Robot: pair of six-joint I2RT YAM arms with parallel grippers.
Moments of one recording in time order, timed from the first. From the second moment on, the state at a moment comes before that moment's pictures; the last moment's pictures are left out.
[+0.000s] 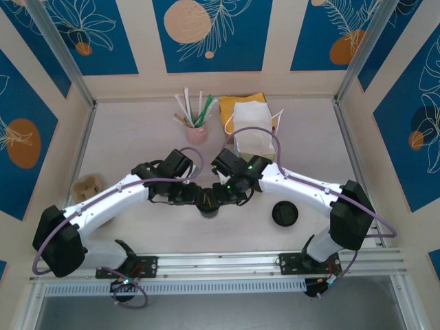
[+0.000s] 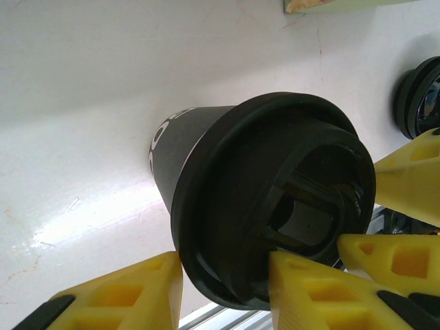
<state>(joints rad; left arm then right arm) -0.74 1.31 0.98 -0.81 0.31 -0.65 0.92 1.54 1.20 -0.86 -0.25 0.66</state>
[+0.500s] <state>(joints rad) -0.74 1.25 0.87 -0.69 0.32 -0.65 0.92 1.53 1.17 -0.83 -0.26 0.66</state>
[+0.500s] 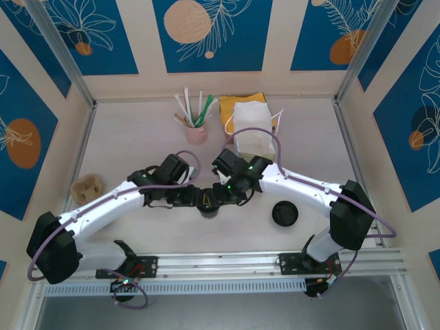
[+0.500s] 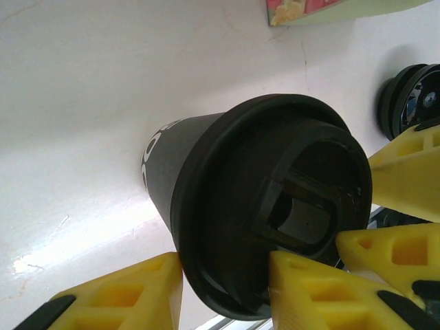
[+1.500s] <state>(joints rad) -0.71 1.33 1.06 -0.83 0.27 -0.58 0.92 1.55 1.19 -0.84 -0.26 0.66</state>
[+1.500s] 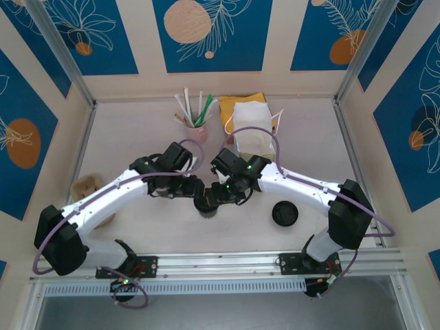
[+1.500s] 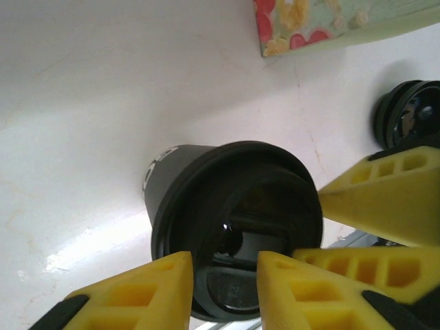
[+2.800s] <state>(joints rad) -0.70 1.33 1.02 -0.81 0.29 -0.57 0.92 1.55 1.21 -0.85 -0.24 0.65</state>
